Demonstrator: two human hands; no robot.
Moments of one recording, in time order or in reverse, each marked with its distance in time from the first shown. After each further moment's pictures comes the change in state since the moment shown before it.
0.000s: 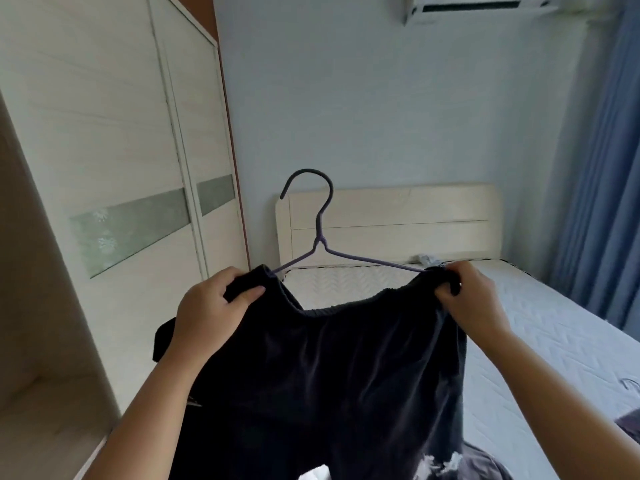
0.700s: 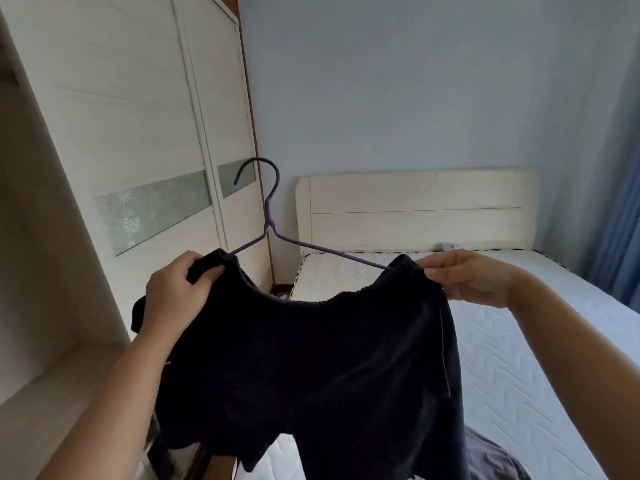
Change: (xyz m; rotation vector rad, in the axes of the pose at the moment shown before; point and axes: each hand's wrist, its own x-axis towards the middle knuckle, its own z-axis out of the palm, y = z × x) left_hand 0.014 -0.044 -0.014 0.099 0.175 -0.142; right_hand 0.050 -0.004 -0.003 0.702 -1.135 0.072
